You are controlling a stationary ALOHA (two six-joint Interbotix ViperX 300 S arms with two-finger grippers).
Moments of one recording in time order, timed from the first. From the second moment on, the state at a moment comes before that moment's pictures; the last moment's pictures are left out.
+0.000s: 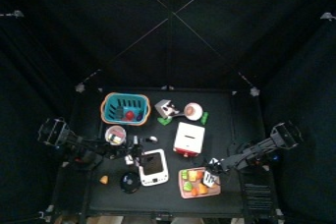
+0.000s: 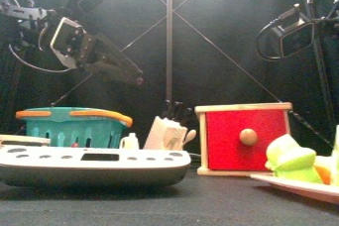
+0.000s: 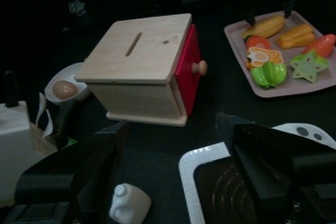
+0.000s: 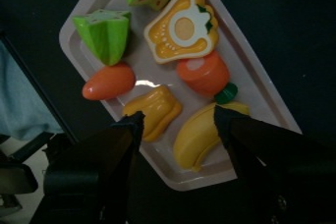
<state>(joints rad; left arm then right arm) -0.21 -0.16 1.00 -0.63 -0.67 0.72 0.38 -0.29 0.87 0.02 0.55 0.90</state>
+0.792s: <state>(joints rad) -0.21 -0.14 0.97 -0.70 -0.73 0.71 0.19 -0.30 0.78 -0.26 0.31 0.91</state>
